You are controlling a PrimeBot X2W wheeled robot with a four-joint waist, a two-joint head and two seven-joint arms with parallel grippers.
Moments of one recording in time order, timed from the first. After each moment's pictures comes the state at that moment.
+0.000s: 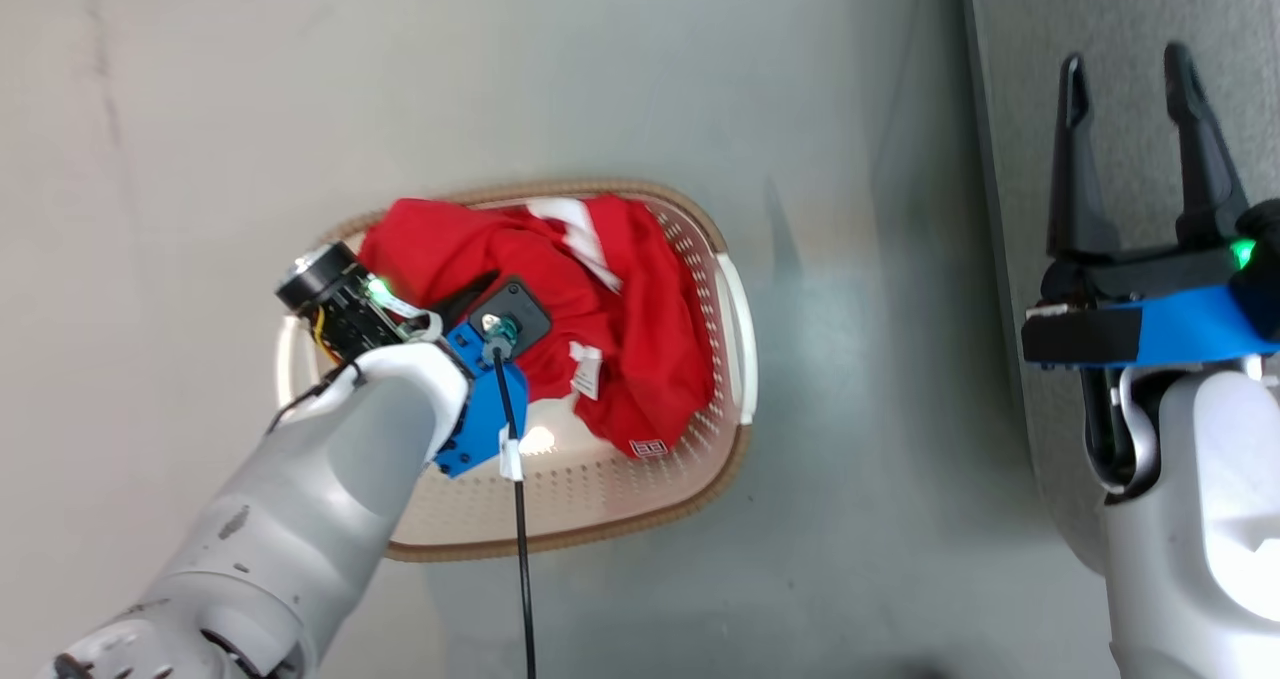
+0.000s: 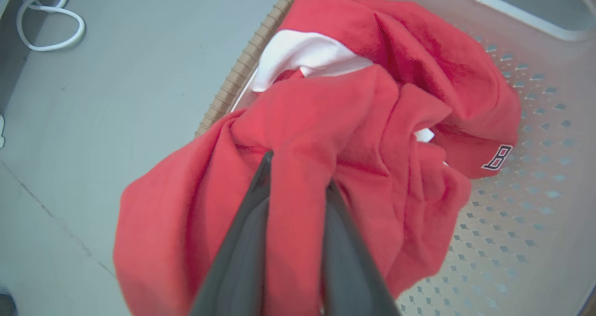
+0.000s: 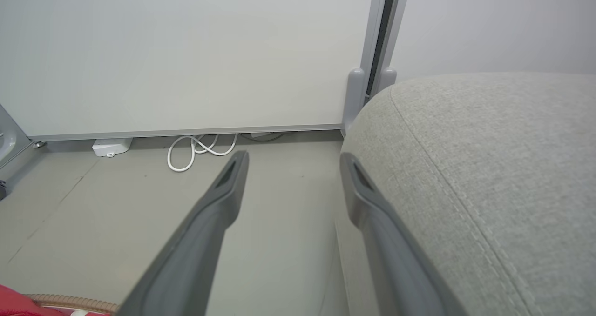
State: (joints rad) left arm -0.99 0.11 -1.21 1.29 -0.36 -0.11 -0.19; right arm -0.52 -0.05 -0.10 0.17 0.04 0.13 -0.26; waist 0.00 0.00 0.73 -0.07
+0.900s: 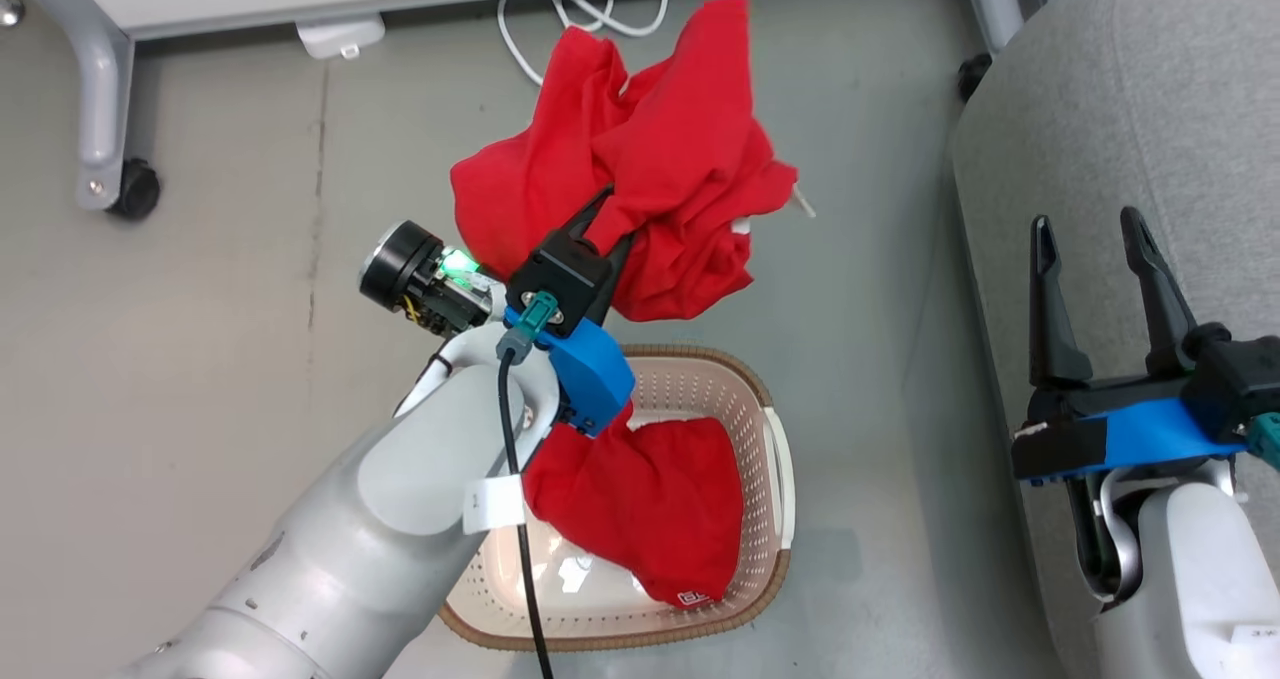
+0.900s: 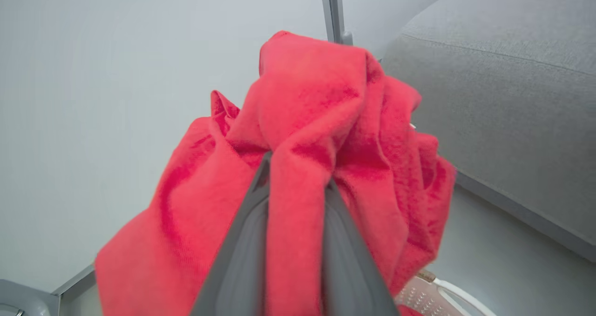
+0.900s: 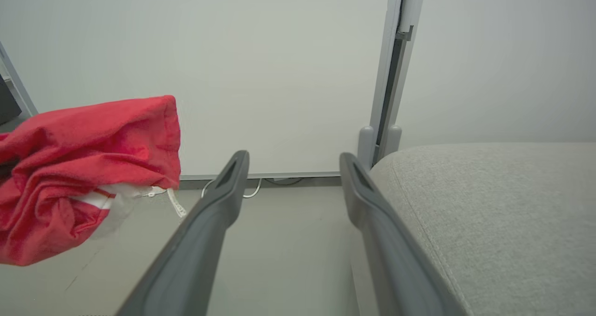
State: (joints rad) left arm -0.86 0.13 -0.93 0.81 -0.43 0.03 -0.26; right arm -0.35 -0.05 -0.12 0.22 0.03 0.13 -0.26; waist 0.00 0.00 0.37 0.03
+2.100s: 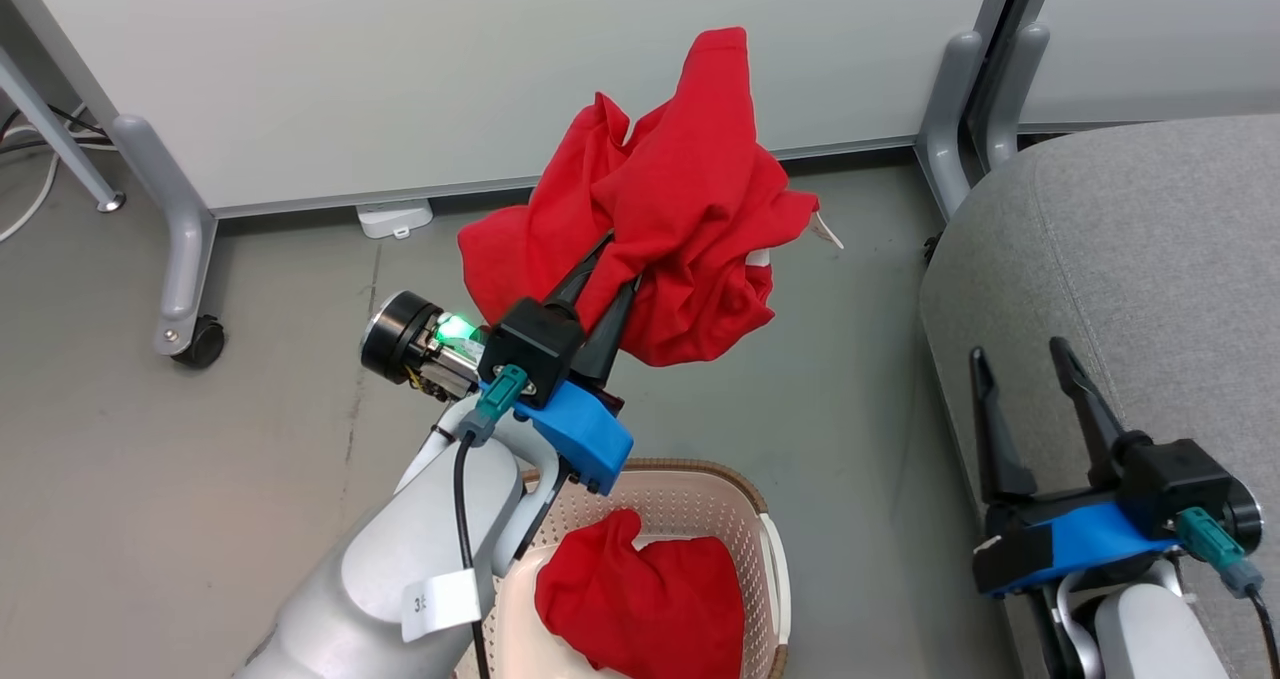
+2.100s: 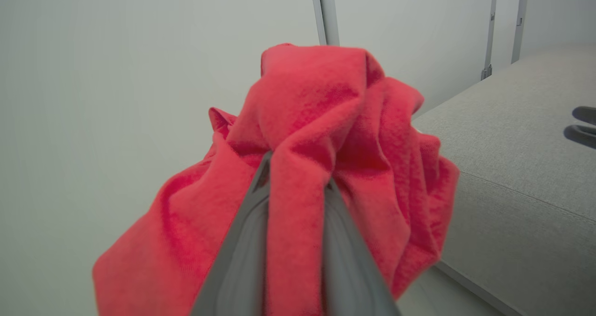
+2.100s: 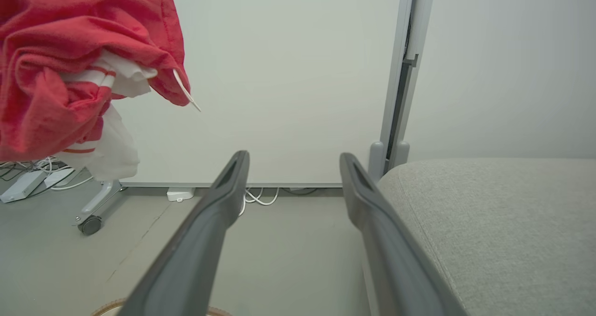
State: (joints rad) left arm -0.65 0.15 -0.76 0.56 -0.37 0.02 -0.26; right arm -0.19 -0.05 -0.05 0.25 0.05 0.13 -0.26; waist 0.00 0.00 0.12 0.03
